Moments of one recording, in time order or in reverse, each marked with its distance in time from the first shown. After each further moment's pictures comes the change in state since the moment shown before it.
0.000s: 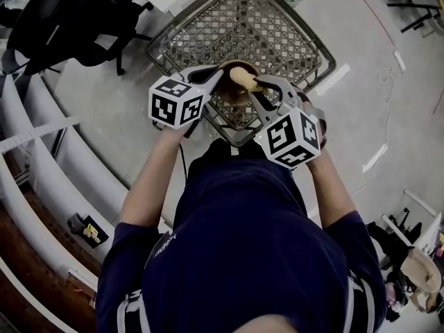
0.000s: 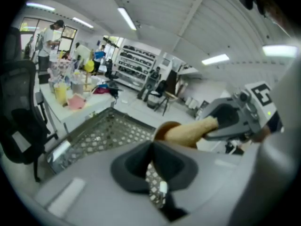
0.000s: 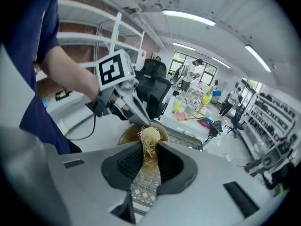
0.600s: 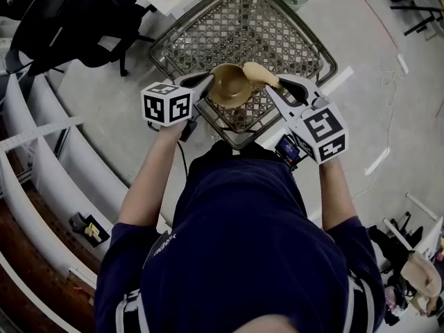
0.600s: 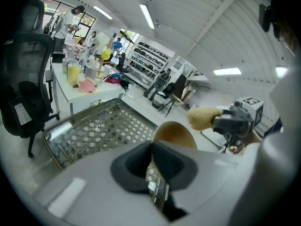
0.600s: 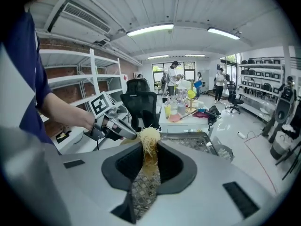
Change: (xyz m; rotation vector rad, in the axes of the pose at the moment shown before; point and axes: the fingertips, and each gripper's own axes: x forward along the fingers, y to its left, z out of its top) left arm -0.002 0.028 -0.023 -0.200 0.001 0.003; right arm -0.025 -0.042 -0.014 0.391 -0.217 0.067
